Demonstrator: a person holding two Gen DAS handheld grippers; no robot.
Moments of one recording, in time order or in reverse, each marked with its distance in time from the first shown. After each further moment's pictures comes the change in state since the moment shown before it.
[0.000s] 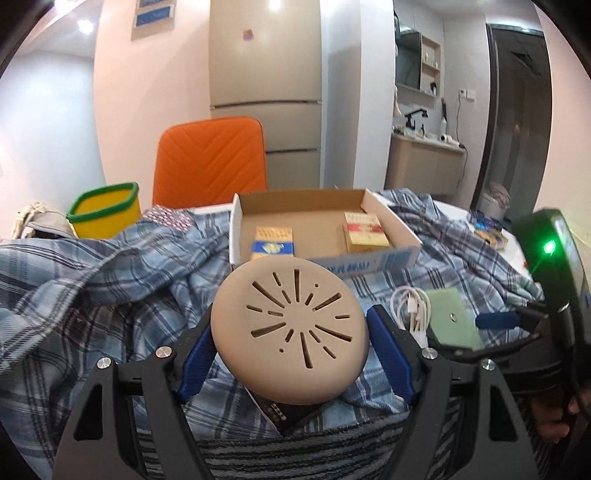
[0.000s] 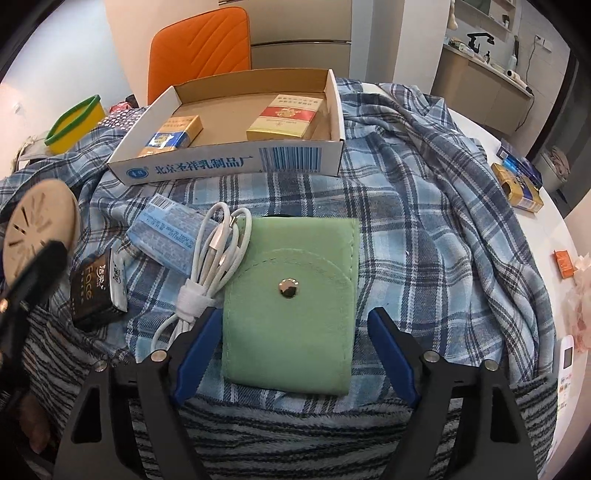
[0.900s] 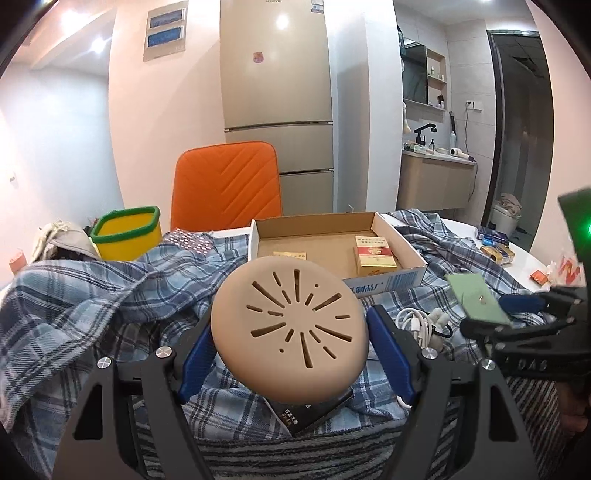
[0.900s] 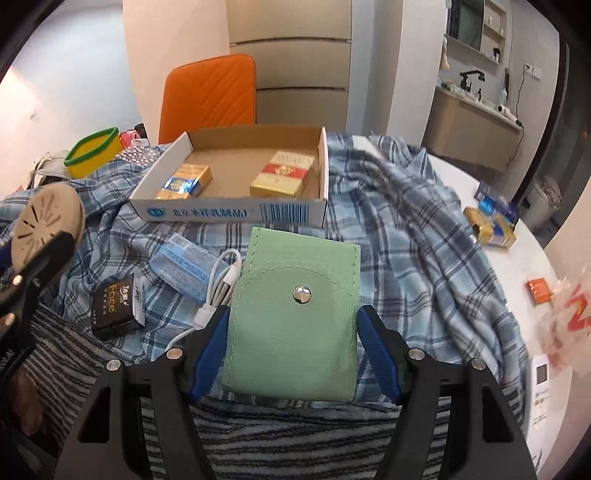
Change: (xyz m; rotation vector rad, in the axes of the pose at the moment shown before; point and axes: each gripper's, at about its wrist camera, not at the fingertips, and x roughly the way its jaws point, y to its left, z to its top) left arm -0.025 -0.006 0.008 0.015 -0.072 0.074; right arm -0.054 -0.009 -0.004 -0.025 -0.203 -0.006
